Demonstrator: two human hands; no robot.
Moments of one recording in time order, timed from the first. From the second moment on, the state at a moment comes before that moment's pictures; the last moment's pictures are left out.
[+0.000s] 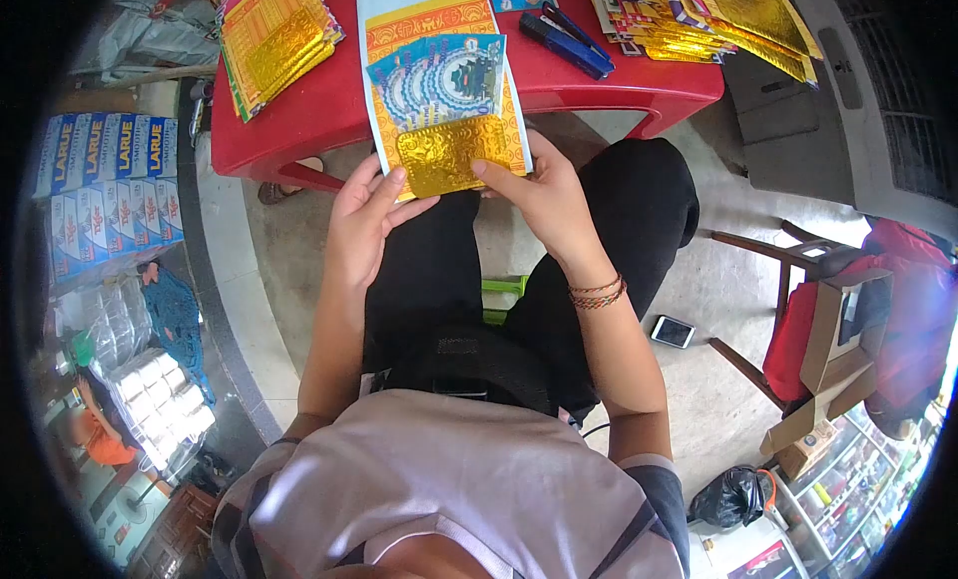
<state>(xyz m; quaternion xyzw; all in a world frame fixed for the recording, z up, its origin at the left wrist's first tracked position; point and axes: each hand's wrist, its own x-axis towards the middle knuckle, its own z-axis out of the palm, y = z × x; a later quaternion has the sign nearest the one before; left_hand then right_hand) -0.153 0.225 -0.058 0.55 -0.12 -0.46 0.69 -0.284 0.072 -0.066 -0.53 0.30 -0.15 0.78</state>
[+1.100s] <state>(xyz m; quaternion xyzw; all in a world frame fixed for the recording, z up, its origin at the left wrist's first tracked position) -0.156 0.208 -0.058 0.60 -0.12 -0.43 0.66 -0.280 0.077 -0.068 -0.52 0.31 -0.18 0.77</state>
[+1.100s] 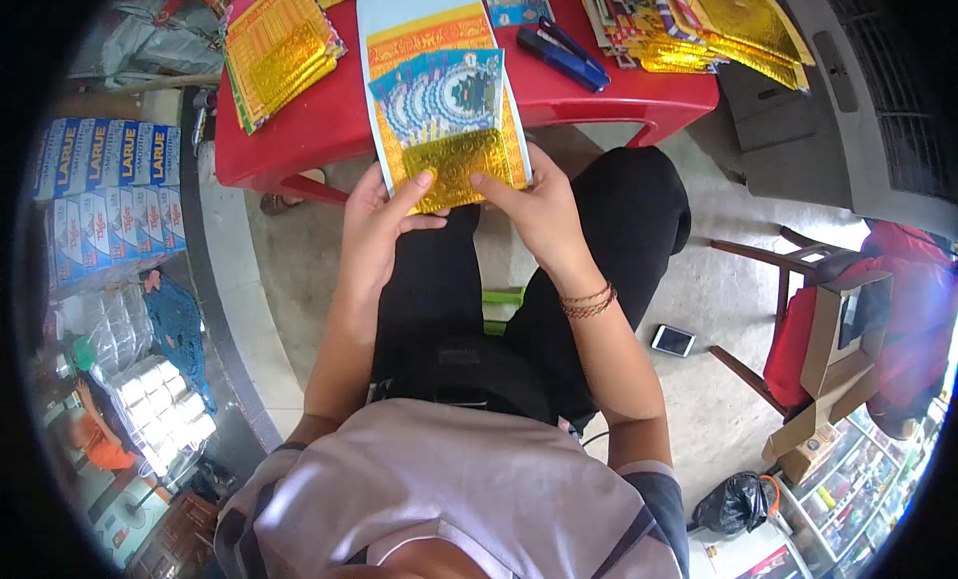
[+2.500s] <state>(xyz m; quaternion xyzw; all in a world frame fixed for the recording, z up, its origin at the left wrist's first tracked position) -0.141 0.211 -0.051 0.53 -0.12 -0.51 0.67 -0.291 0.068 -0.066 -0.47 0.30 -0.18 0.81</state>
